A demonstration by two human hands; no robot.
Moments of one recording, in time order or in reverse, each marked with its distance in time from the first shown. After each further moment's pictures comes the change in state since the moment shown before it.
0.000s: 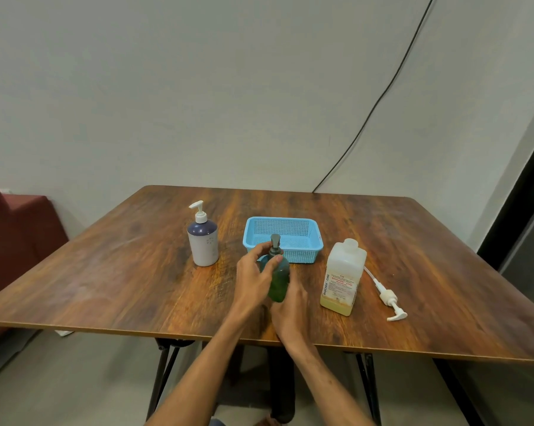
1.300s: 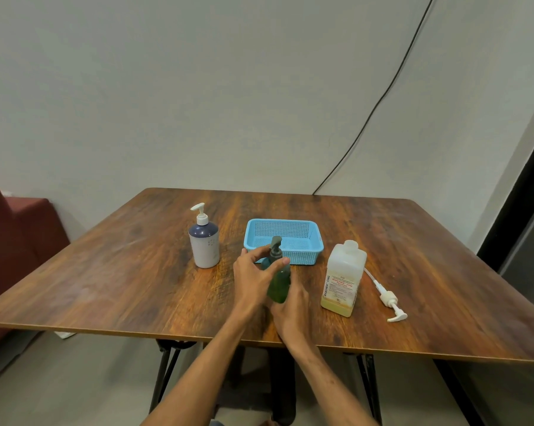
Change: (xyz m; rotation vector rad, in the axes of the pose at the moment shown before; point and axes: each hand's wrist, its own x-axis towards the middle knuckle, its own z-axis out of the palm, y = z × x) left_hand -0.002 0.005 0.000 0.010 0.096 -0.009; right_hand -0.005 -0.015 -0.012 0.014 -0.022 0.016
